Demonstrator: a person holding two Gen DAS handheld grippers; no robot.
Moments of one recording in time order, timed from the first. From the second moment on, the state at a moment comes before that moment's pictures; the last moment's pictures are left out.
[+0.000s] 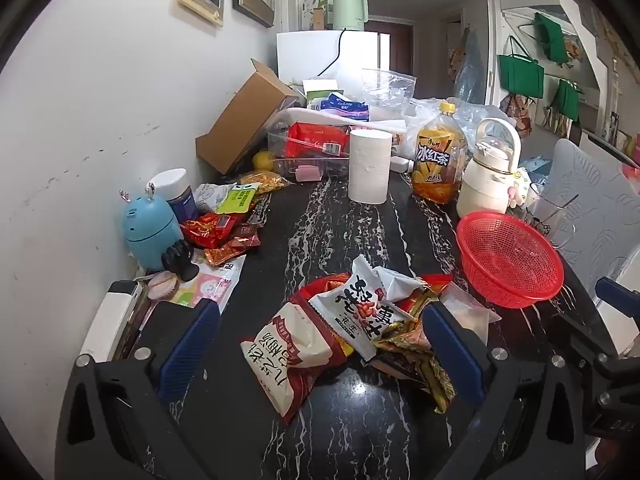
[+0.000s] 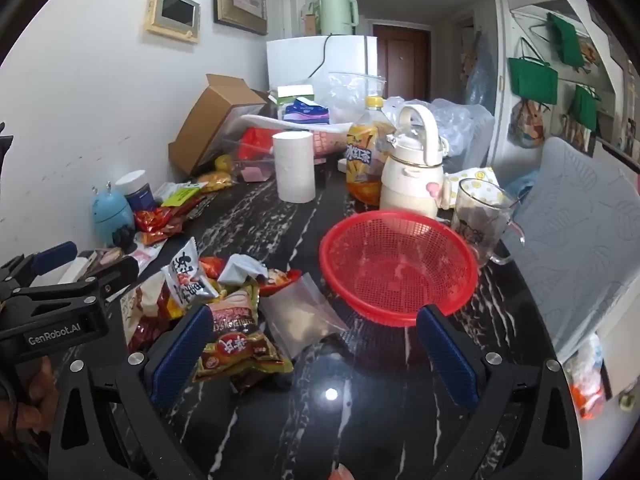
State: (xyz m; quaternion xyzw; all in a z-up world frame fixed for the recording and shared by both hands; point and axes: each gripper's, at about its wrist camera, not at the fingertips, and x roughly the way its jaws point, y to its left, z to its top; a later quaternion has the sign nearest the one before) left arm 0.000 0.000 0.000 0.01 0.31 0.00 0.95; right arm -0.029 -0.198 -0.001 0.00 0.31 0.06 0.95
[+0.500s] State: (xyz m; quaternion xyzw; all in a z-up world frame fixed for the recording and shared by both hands) left arm -0.006 0.003 0.007 0.01 0.30 -0.01 0.95; right arm -0.031 -0.194 0.001 -0.01 0.30 0.07 0.95
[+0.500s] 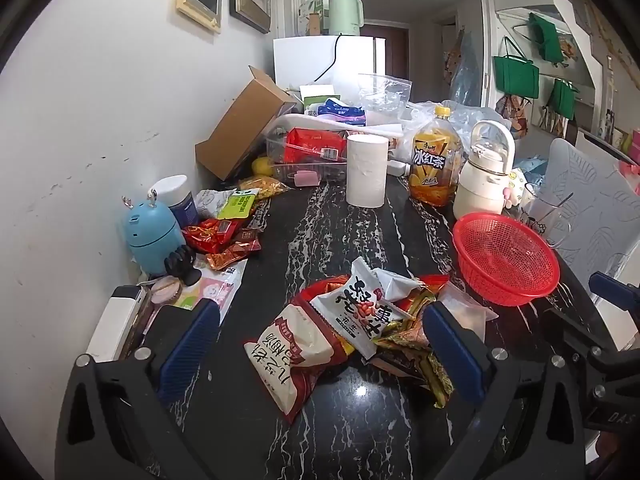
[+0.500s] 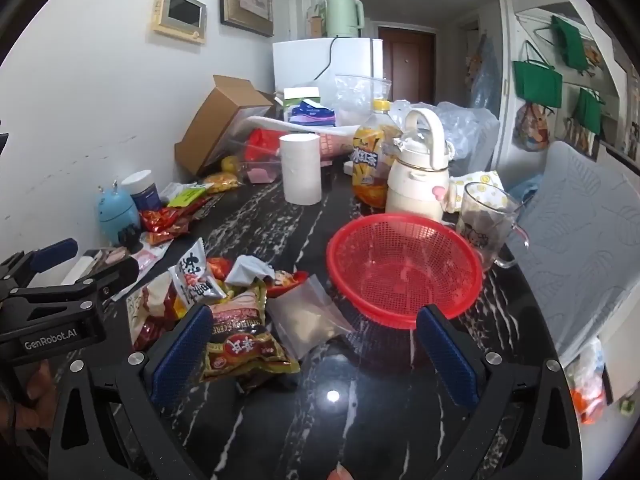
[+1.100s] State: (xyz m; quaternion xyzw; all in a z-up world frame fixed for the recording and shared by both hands) left arm -0.011 0.002 0.007 0.02 0.31 -0.02 0.95; right arm -0.031 -0.195 -0.002 0.00 0.31 0.07 0.95
